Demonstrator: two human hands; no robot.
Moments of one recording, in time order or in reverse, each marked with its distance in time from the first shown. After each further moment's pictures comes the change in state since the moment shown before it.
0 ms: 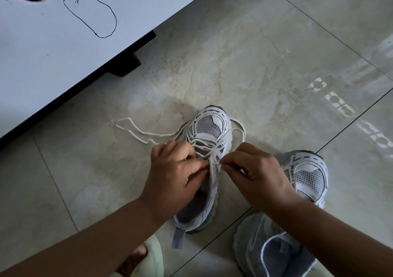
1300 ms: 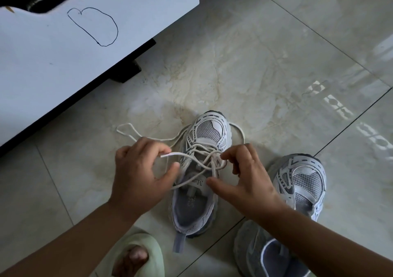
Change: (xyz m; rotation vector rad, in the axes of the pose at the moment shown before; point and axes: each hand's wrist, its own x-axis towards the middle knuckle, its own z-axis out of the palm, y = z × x) left_hand -0.006 -0.034 -0.024 0.000 0.112 -0.197; right_hand -0.004 -0.018 0.011 0.172 -0.027 0.264
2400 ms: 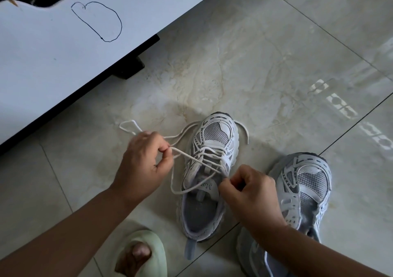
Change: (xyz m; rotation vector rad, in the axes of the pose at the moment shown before) left_hand 0.011 -0.014 0.002 -0.114 -0.038 0.067; right_hand -0.020 -0.008 0.015 0.080 0.164 0.240
